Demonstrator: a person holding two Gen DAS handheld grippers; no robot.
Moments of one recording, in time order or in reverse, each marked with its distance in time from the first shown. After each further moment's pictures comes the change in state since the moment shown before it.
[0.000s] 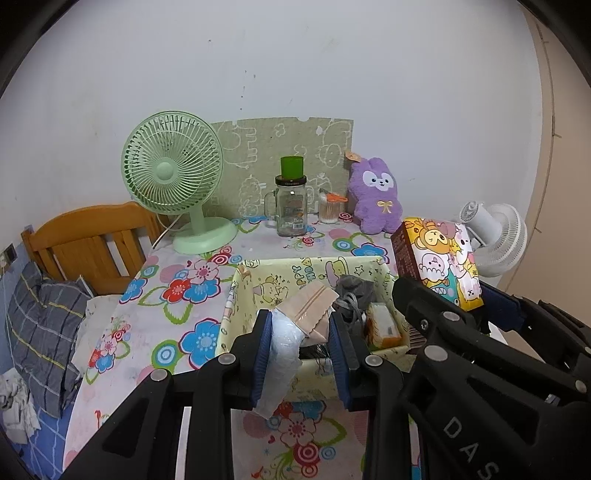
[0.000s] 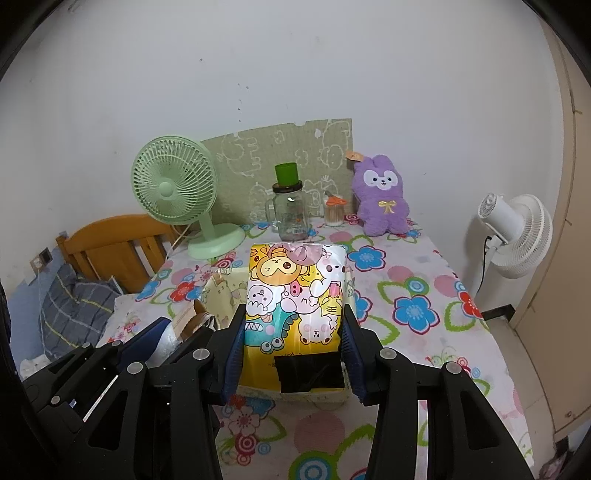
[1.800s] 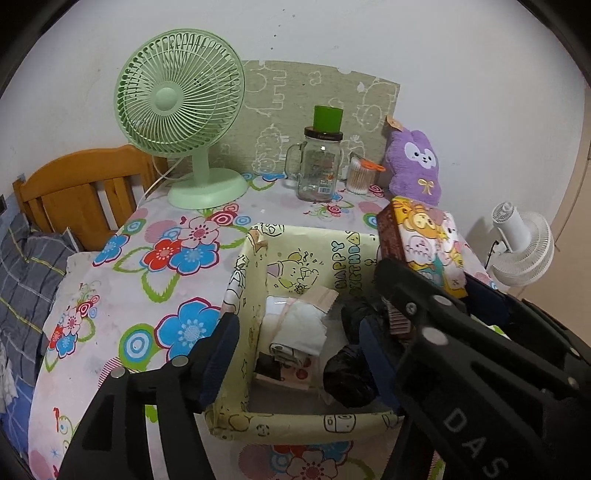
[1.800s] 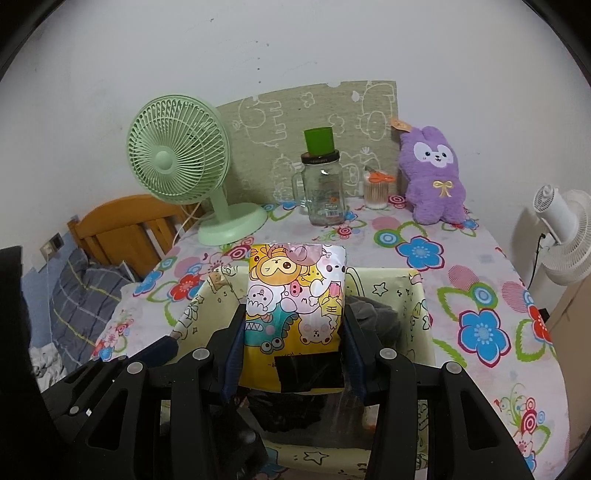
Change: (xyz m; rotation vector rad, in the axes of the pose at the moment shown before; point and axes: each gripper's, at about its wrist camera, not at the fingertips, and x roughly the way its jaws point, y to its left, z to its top) left arm 0.090 0.033 -0.003 -0.135 0.134 -0.013; right arm 0.112 0.011 0.007 -0.029 0.081 0.126
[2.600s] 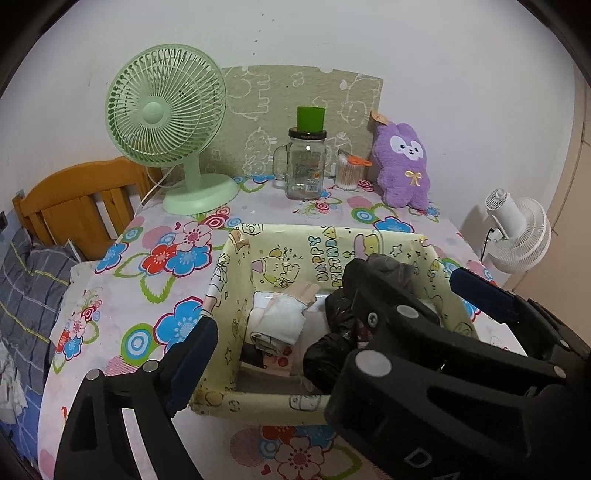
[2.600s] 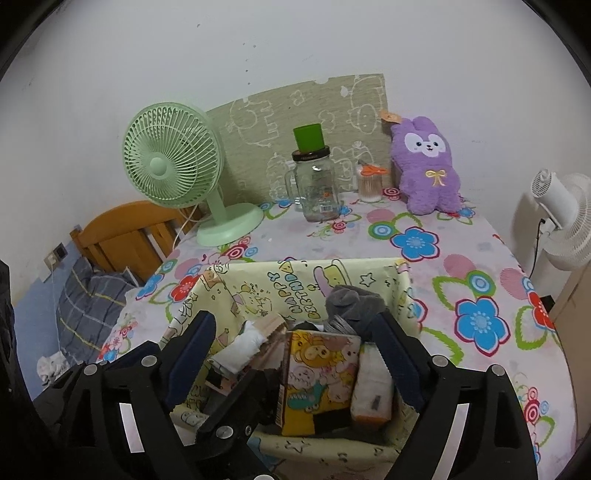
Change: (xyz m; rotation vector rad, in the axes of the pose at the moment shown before) left arm -0.014 -0.020 -0.005 0.059 -0.001 0.017; right arm -0.012 -0.019 -0.005 0.048 -0.002 0.008
